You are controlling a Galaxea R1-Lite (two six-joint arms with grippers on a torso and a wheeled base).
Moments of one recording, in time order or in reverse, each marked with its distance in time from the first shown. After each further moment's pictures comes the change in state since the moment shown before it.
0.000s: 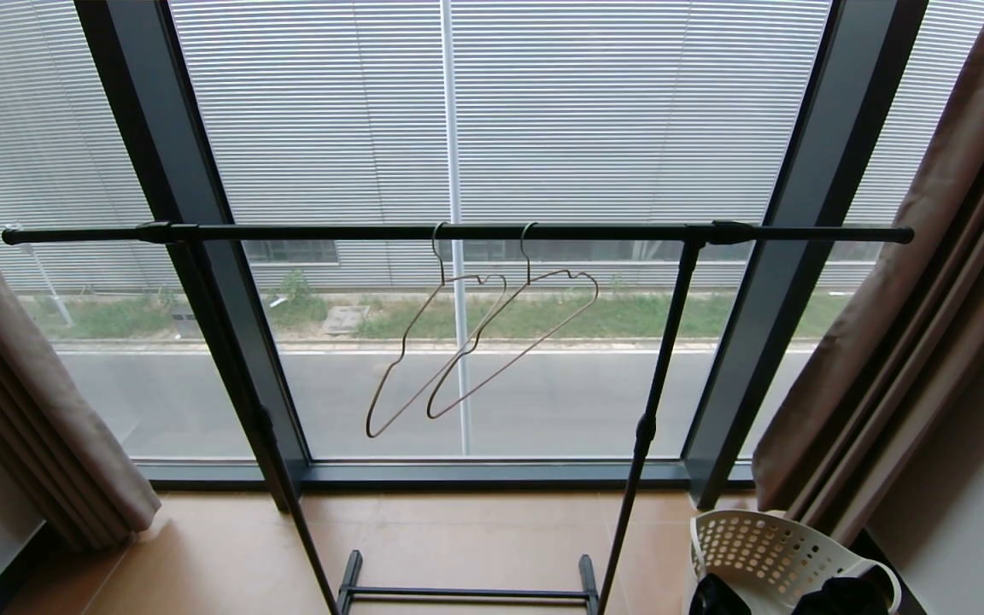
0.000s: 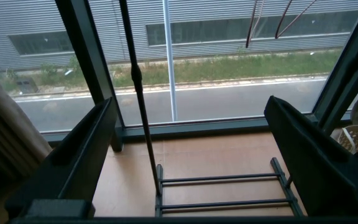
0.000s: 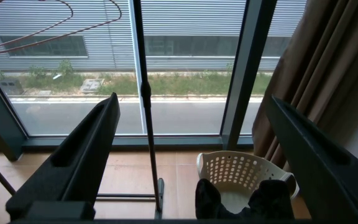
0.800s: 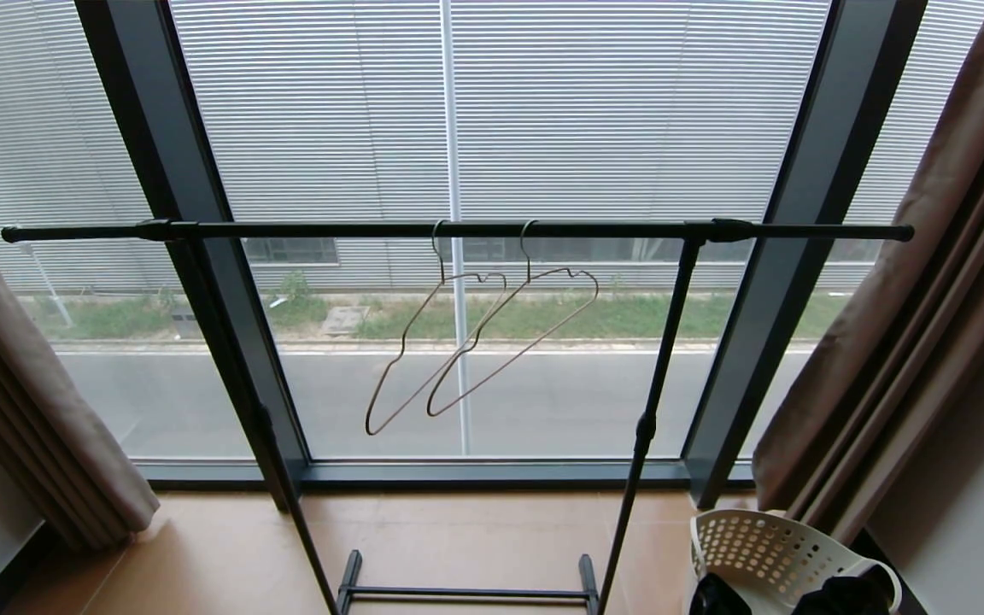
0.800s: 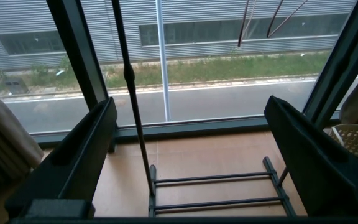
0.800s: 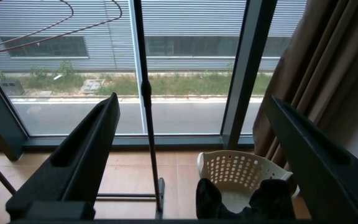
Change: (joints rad) left arm -0.001 0.000 -0.003 0.002 -0.026 -0.021; right arm 0.000 0.000 0.000 0.001 0.002 0.003
